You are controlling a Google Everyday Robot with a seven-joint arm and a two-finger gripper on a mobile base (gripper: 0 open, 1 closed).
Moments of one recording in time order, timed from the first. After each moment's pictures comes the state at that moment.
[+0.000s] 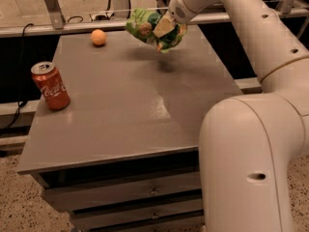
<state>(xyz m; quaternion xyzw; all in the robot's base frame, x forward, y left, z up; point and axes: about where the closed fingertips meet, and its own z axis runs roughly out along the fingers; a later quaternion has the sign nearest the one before) 0.809 -0.057 0.929 -0.48 0.78 0.09 0.38</state>
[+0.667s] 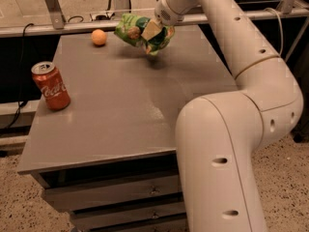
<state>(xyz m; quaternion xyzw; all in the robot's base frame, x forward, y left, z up) 0.825 -0.020 0.913 -0.50 0.78 0.10 0.36</state>
